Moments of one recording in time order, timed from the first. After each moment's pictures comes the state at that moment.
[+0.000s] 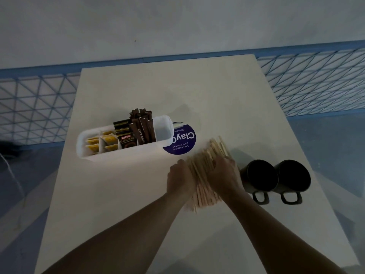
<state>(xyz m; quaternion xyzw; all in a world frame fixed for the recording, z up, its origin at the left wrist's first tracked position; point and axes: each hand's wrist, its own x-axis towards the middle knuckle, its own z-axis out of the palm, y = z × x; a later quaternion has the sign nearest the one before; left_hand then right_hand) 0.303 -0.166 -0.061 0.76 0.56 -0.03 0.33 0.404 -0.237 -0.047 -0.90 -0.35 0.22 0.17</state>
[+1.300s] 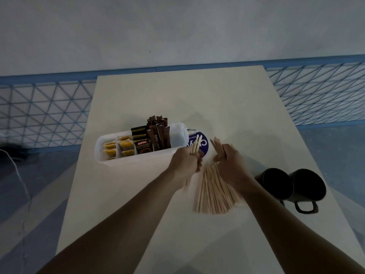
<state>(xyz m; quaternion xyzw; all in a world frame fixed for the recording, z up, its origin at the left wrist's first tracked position) 0.299 -0.122 0.002 0.57 0.50 0.04 0.65 0.412 -0.210 -0.021 -0.87 -0.29 0.28 0.27</state>
